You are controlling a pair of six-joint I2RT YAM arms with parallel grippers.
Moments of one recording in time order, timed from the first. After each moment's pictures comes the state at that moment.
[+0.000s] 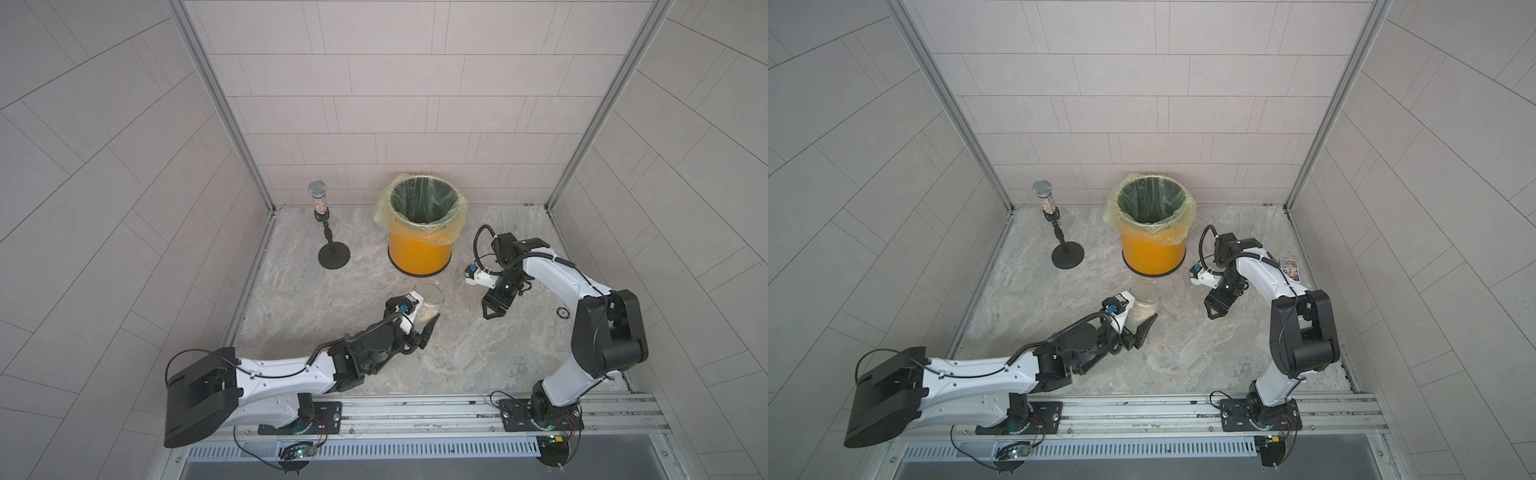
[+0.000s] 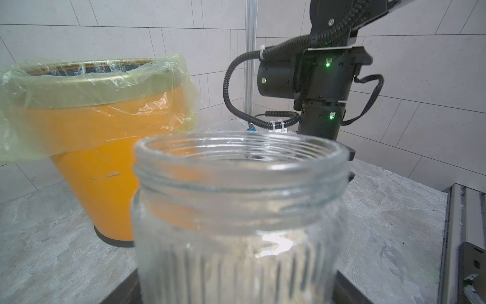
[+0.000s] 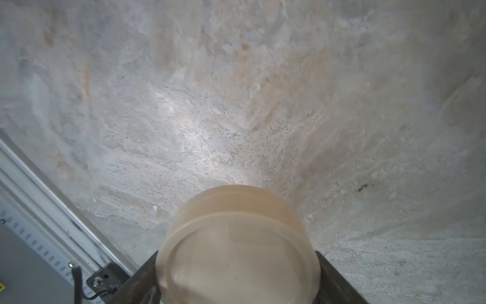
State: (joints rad) left arm -1.18 1.16 0.44 0.62 -0.45 -0.04; right arm 0.14 1.63 1.18 -1.13 -0.18 -0.71
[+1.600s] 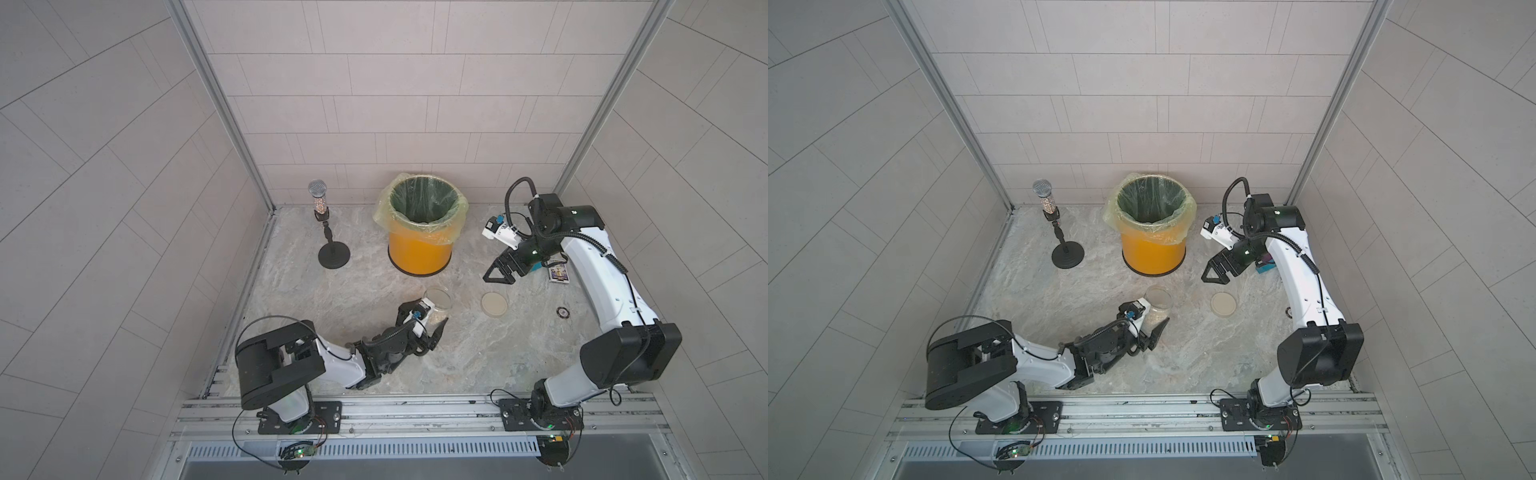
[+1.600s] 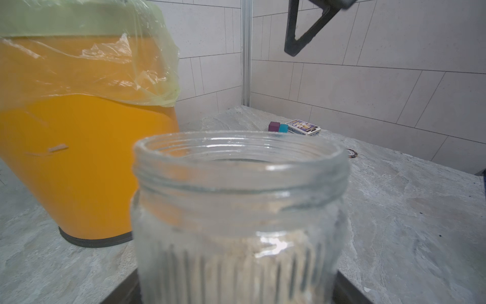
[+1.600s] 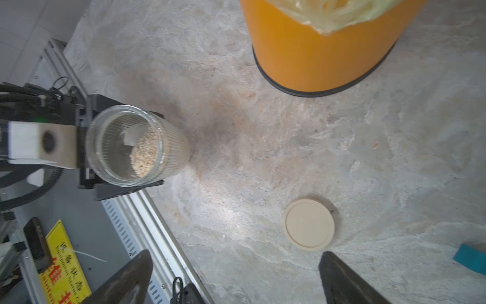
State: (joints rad) left arm -1.16 1.60 0.41 1.09 -0.41 -0.01; right arm 0.04 1.54 1.67 -1.52 -0.58 -0.64
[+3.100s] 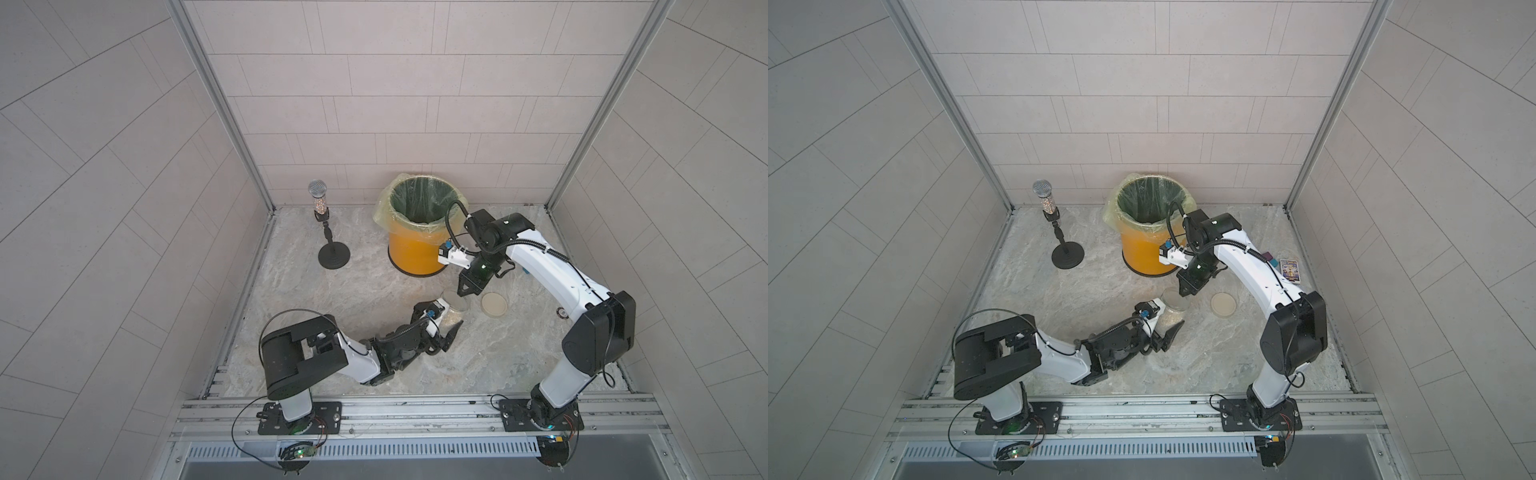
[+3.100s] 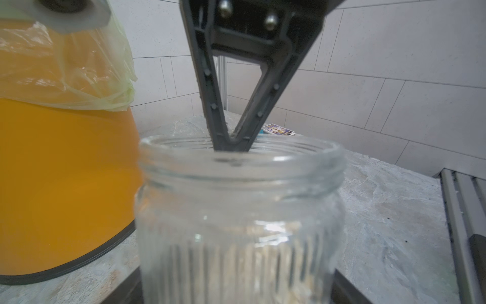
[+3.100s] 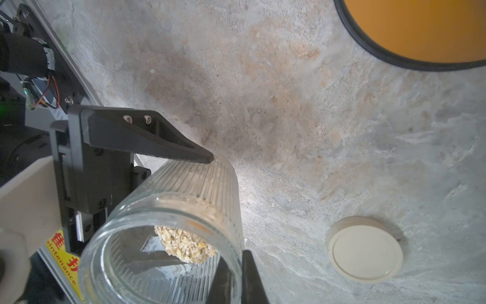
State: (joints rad) left arm -1.17 1.74 0.52 1.12 -0.33 -0.03; right arm 0.39 1.68 1.60 -1.42 -0.38 -0.42
